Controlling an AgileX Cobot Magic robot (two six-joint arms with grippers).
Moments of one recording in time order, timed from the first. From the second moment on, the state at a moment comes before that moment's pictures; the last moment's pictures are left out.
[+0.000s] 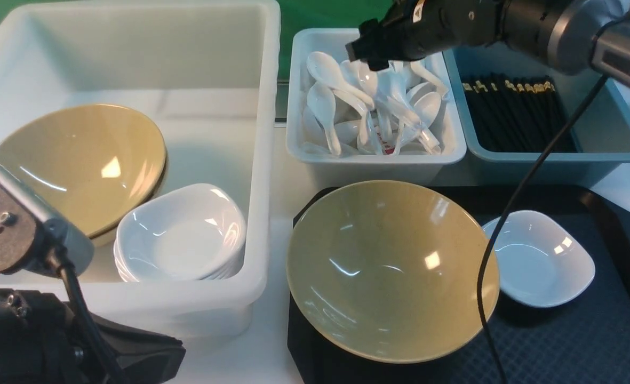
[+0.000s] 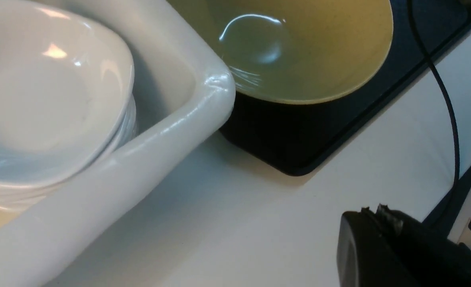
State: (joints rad) right arm 0.40 2.09 -1.95 -0.11 0.58 0.16; left arm -0.74 0.71 -0.76 -0.16 0.93 -0.08
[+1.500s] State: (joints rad) right arm 0.52 0.76 -1.18 -0.11 1.23 -0.15; left arm -0.59 2.15 -1.87 -0.09 1.20 0.12
